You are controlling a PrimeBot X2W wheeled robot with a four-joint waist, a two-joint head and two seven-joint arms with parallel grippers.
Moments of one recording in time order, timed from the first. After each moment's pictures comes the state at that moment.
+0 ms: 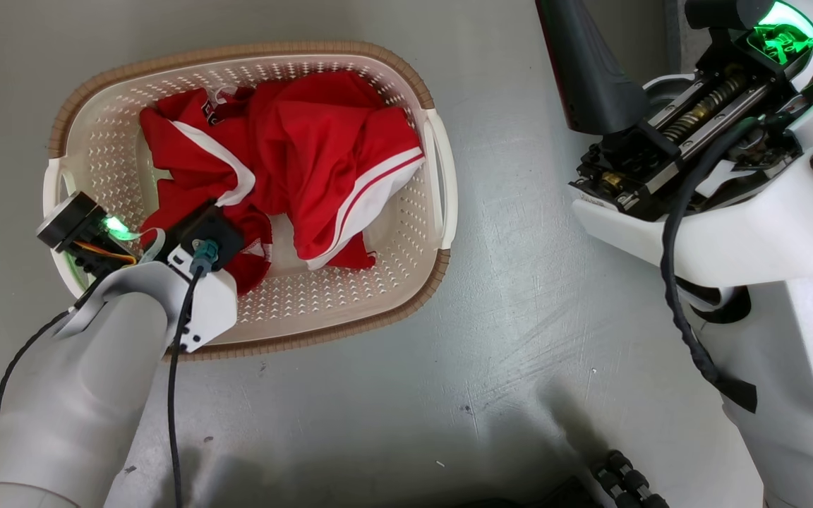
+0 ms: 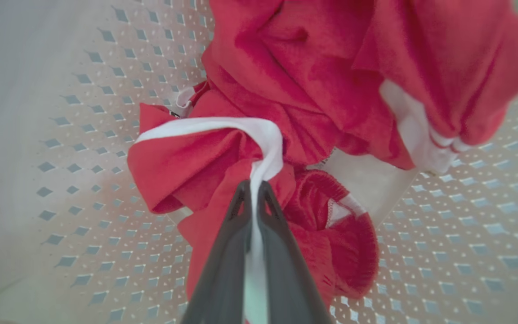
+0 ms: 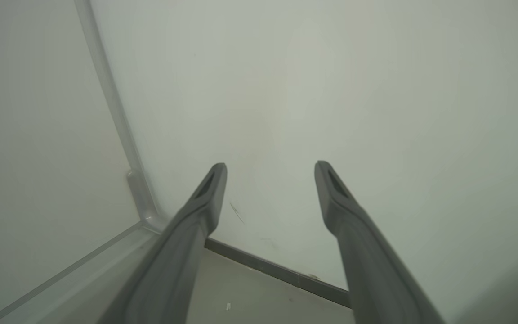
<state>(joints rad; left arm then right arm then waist) -0.84 0.18 -0.50 0.88 0.19 -0.06 -0.12 -0.79 -0.06 0.31 -0.26 0.14 0.12 -0.26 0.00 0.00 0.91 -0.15</state>
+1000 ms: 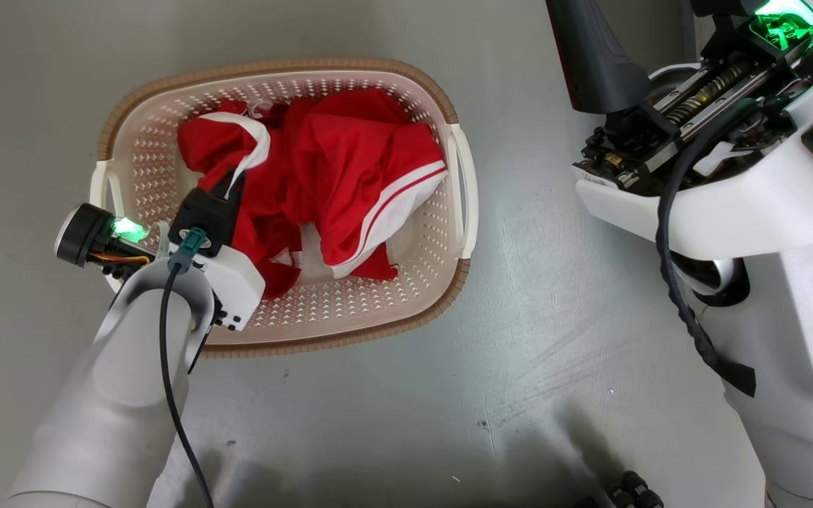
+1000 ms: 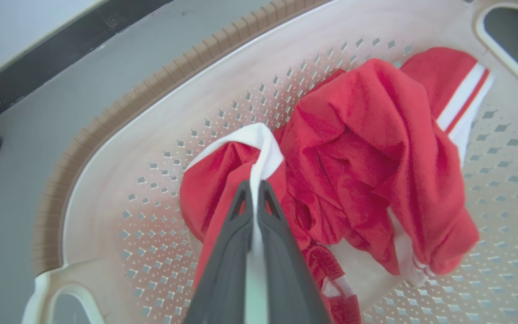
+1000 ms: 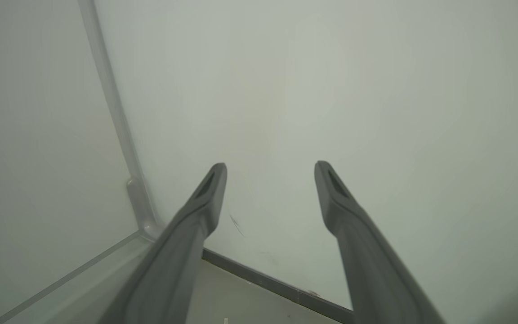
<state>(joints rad) -0.81 0.09 -0.36 0.85 0.01 0.00 -0.25 -0.81 -0.06 0.30 -0.21 0.12 0.12 -0.26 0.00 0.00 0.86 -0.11</state>
